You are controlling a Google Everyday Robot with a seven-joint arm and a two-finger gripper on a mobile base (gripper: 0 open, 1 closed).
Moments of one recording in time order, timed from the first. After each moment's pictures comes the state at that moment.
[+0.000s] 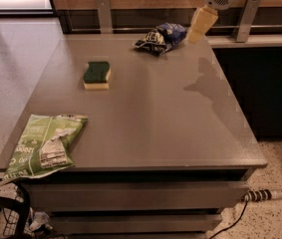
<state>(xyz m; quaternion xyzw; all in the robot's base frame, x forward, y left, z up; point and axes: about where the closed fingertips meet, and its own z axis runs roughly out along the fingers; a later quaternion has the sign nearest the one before) 0.715 -0.169 0.996 -0.56 0.74 -0.13 0.34</state>
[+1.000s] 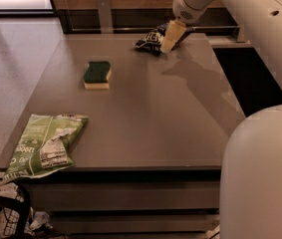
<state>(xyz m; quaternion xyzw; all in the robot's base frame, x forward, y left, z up) 0.796 -0.120 0.933 -0.57 0.74 -0.10 0.34</state>
